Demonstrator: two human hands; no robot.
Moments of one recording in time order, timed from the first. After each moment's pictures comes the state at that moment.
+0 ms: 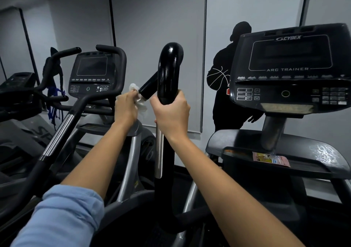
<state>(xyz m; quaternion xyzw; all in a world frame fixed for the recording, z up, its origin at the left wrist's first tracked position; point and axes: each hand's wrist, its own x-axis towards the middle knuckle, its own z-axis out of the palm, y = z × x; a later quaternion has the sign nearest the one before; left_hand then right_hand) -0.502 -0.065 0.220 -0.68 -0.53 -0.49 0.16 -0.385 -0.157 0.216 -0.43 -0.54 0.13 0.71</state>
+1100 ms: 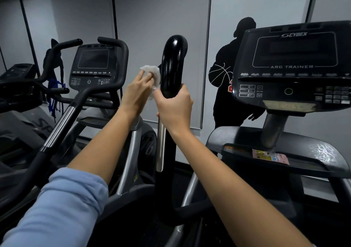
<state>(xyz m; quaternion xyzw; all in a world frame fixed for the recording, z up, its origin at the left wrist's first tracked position) -0.495 -0.056 0.238 -0.75 -0.45 -0.30 0.38 -0.385 -0.162 0.218 -0.43 -0.53 0.13 0.72</state>
